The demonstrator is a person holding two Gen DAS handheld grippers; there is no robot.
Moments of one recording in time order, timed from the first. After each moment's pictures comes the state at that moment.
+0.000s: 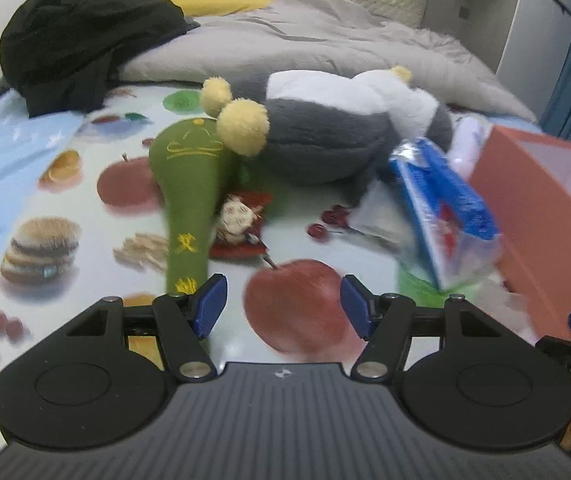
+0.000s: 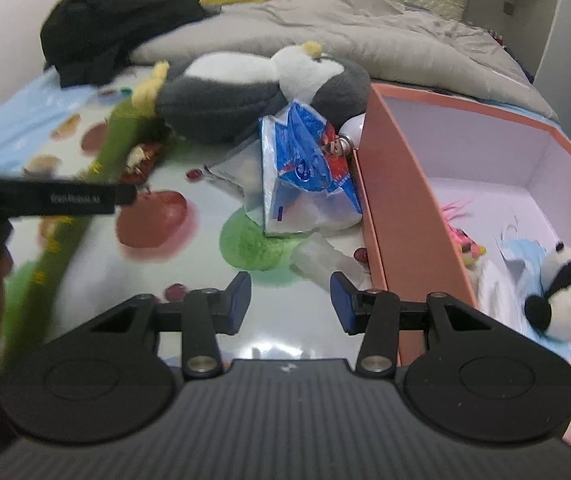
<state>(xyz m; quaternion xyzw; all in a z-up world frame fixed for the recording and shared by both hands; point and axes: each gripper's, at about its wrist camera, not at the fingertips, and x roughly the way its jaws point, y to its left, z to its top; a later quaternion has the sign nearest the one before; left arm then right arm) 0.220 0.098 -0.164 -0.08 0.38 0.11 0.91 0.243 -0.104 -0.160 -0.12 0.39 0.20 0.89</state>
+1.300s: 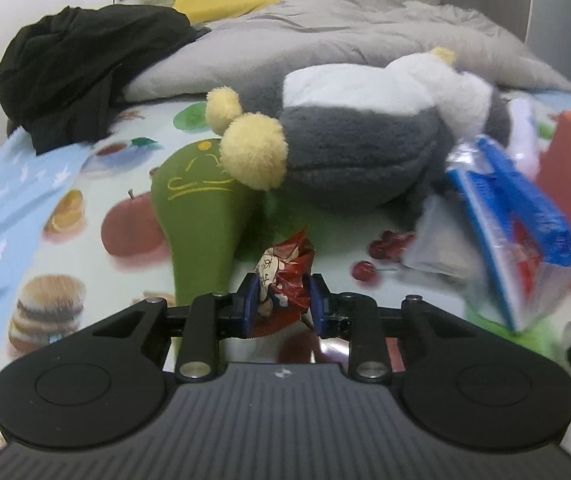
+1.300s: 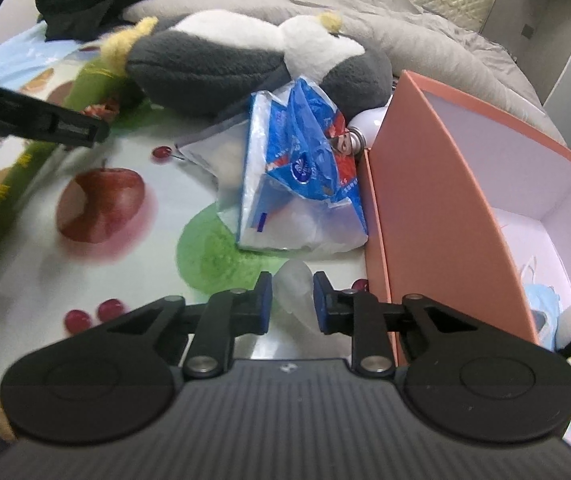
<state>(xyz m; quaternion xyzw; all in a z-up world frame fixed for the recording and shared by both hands) 0.279 0.104 -0.179 -0.02 0.40 0.16 0.90 0.285 -0.082 -0.197 -0.18 0.39 0.20 0.88</state>
